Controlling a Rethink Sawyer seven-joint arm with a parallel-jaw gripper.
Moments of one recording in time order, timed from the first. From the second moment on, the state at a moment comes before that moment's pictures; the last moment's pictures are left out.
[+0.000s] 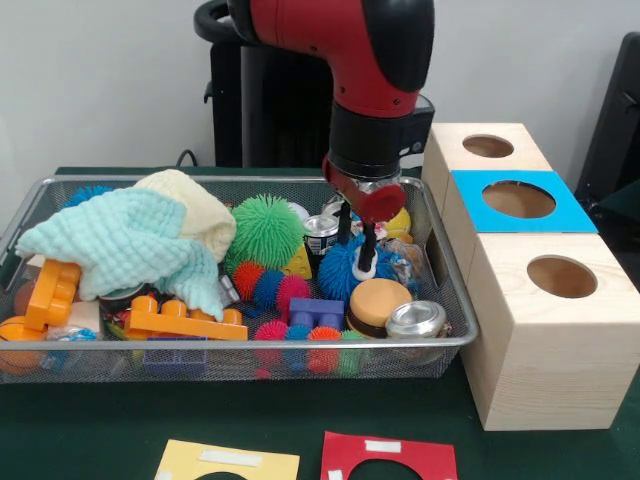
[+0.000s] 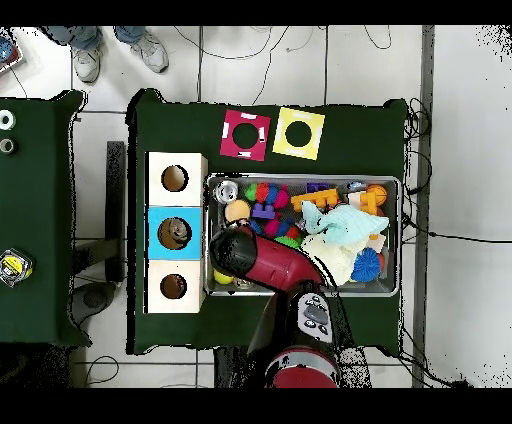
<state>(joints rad) -0.08 -0.50 -0.15 1.81 0.23 0.27 2.53</state>
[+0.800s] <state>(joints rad) -0.05 -0.58 -0.03 1.90 0.23 0.27 2.53</state>
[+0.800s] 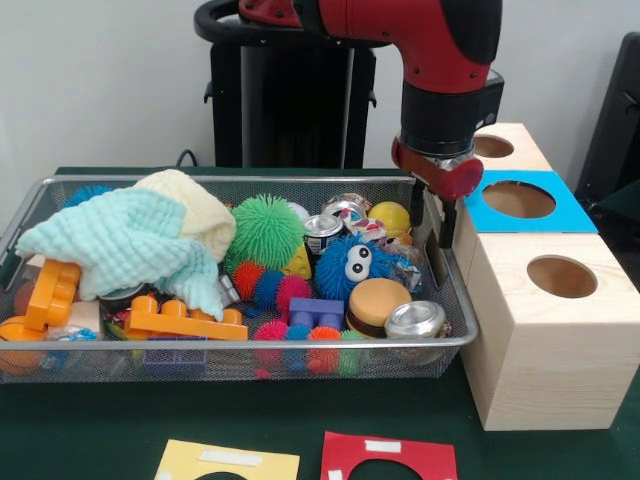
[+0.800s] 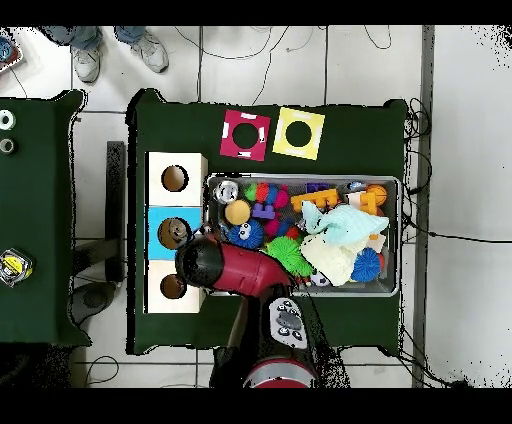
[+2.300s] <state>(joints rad) -0.04 -0.50 -0.10 1.96 0.09 0.07 2.53</state>
